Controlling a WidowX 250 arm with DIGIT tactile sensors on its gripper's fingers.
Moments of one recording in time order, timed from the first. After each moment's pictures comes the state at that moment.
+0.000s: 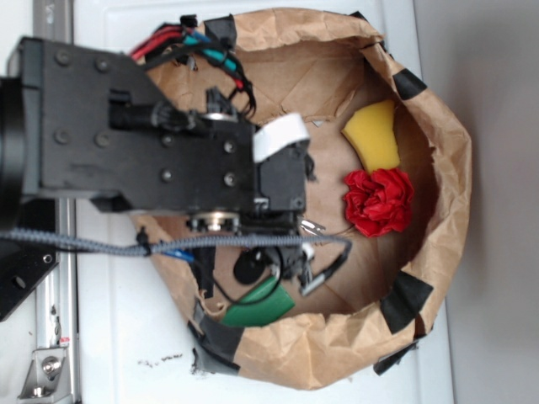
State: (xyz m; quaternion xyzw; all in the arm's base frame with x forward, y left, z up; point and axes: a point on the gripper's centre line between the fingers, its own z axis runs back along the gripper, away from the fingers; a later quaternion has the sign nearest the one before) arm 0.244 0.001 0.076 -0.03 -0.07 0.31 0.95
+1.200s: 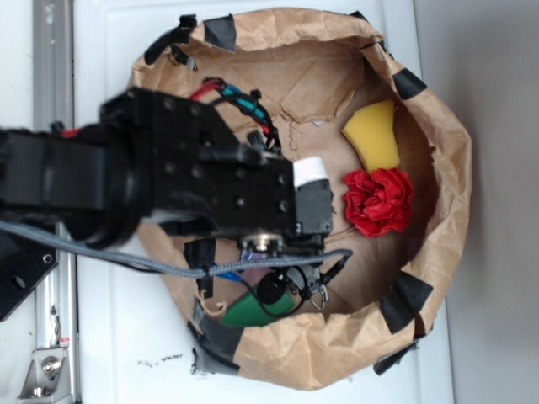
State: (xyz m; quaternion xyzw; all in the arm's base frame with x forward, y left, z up) arm 0.257 -0.011 0.044 -0.05 -0.05 0.31 0.95
